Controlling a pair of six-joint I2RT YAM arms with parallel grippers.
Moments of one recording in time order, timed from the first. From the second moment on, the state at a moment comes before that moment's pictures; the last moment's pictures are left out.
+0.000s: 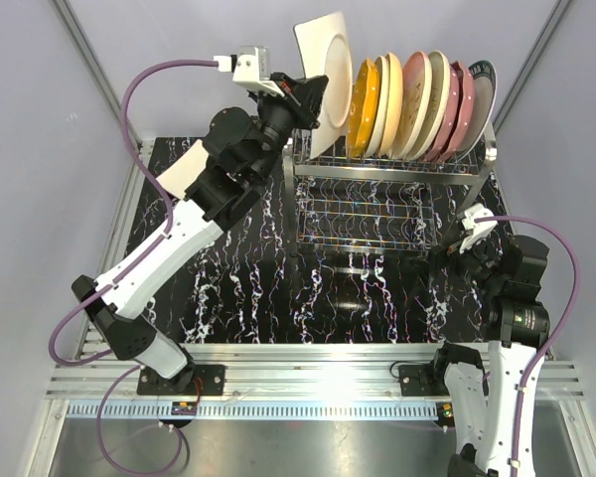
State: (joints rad) left arm -0.80 1.55 1.79 0.14 -0.27 -0.34; right arm -0.24 0.58 0.86 -0.73 -0.72 -0.26
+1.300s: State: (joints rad) left arm -0.80 1.49 1.94 0.09 -0.26 -0.33; right arm -0.24 0.57 0.86 -0.73 -0.72 -0.26
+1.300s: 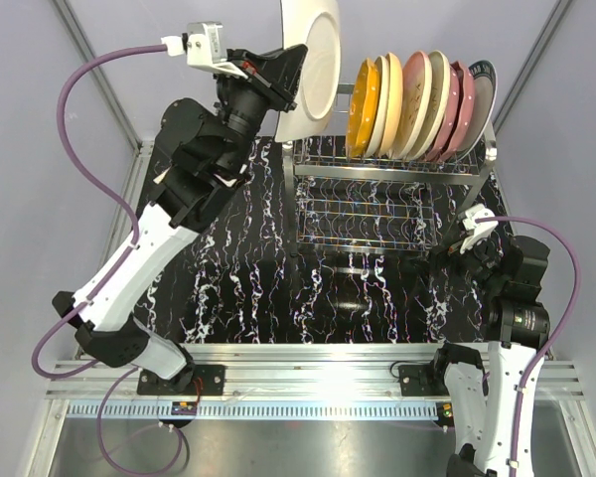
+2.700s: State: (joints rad) left arm -0.80 1.14 1.76 -0.11 -0.30 -0.11; right arm -0.24 0.58 0.85 -0.73 -0.73 -0.26
